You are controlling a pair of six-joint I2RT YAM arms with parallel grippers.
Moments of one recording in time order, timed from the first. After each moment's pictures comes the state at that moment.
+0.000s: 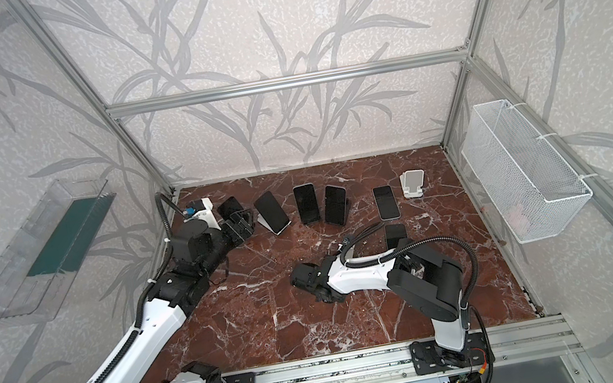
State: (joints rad) left arm -0.36 1.04 0.85 -0.15 -0.05 -0.68; right arm 1.05 1.83 1.07 -0.71 0.82 1.50
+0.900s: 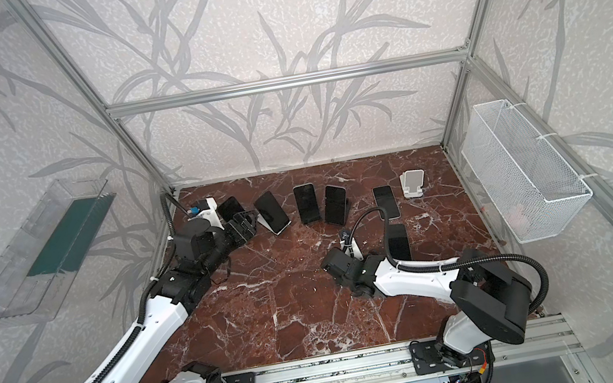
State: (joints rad) left arm -0.36 1.06 0.85 -0.15 -0.01 -0.68; right arm 0.92 1.46 0.76 -0.36 0.56 0.66
